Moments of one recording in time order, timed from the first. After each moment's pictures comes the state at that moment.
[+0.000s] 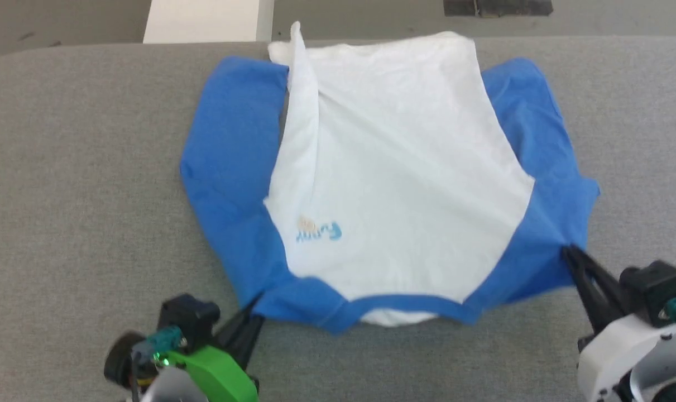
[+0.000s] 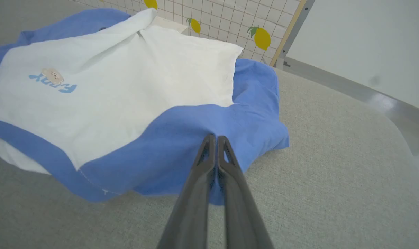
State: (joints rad) left arm -0.09 0.64 -0.67 -0.33 -0.66 0.27 0.13; right arm 0.08 -0.30 0.04 -0.37 0.11 0.13 0.35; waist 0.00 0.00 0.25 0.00
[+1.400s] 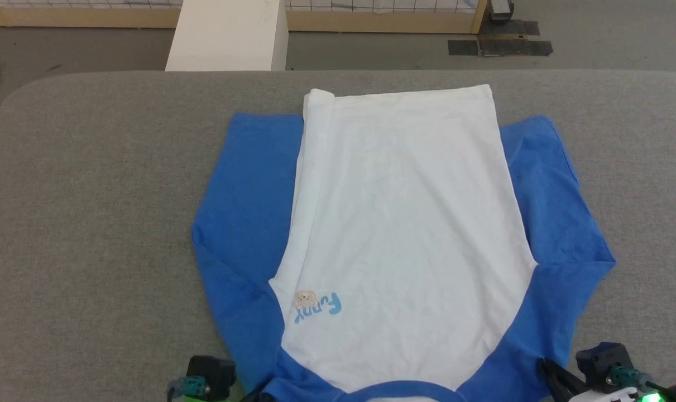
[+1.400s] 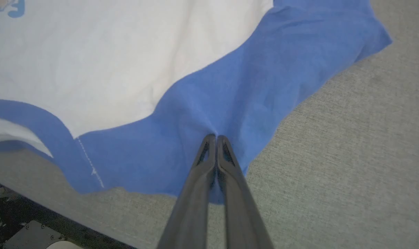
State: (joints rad) left arm 0.02 0.55 -0.75 -0.09 -0.78 0.24 0.14; right arm 0.26 -0.26 0.09 -0.14 0.14 0.13 0.37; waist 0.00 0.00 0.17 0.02
